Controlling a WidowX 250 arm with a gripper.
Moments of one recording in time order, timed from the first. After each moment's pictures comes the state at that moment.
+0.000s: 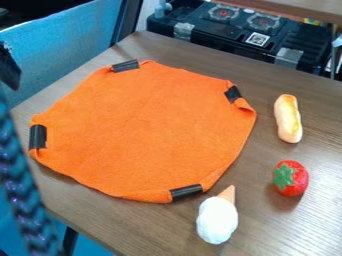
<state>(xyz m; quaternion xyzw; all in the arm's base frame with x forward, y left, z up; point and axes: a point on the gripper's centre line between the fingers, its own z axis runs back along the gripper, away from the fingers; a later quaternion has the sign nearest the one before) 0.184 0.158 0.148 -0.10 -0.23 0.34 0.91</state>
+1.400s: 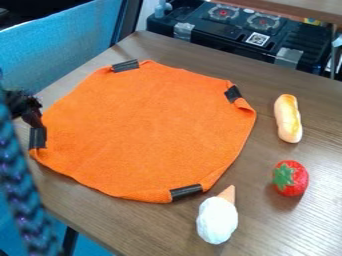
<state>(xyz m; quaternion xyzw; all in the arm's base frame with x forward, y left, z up) 0.209 0.187 0.056 -0.03 -0.26 0.43 0.87</state>
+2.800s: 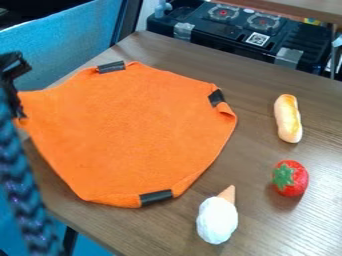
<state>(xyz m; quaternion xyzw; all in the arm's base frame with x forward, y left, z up) 0.228 0.215 0.091 -0.04 -0.23 0.49 0.84</state>
